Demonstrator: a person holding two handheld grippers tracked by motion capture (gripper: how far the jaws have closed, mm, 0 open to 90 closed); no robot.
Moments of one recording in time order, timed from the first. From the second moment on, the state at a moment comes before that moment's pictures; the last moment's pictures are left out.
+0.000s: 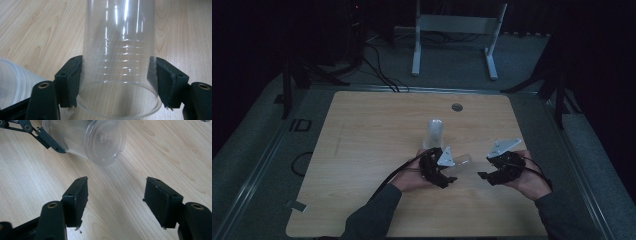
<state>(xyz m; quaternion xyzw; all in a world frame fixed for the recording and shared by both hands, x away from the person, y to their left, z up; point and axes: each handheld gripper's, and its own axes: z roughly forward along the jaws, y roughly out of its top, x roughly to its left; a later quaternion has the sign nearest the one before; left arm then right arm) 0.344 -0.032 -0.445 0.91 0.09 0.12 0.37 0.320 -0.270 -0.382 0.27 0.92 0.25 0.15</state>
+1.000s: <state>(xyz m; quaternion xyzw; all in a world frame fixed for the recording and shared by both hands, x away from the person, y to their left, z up) 0.343 -0.038 -0.445 0.93 0.06 0.11 0.34 0.323 -0.256 -0.385 0.21 0.95 0.21 0.13</state>
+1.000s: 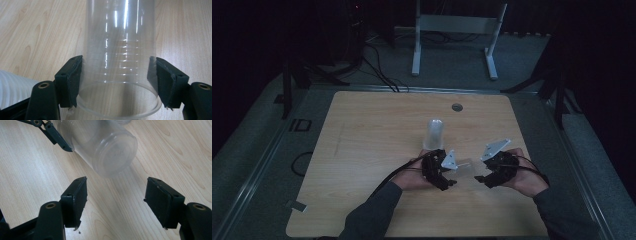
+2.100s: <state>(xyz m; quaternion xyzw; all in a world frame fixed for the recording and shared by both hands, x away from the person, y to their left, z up) 0.336 -0.045 -0.446 0.95 0.02 0.11 0.30 0.323 -0.231 -0.385 0.13 0.97 0.15 0.12</state>
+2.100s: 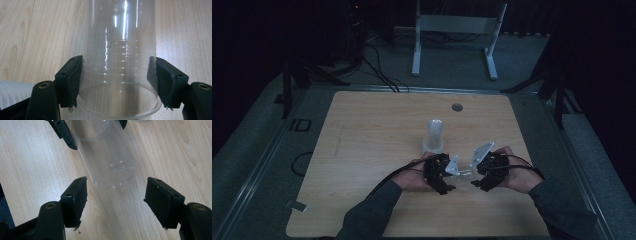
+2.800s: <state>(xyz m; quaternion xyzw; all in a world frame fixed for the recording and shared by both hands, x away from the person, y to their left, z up) 0.327 -0.047 -0.443 0.95 -0.01 0.10 0.31 0.321 -0.222 -0.398 0.11 0.98 0.14 0.09</state>
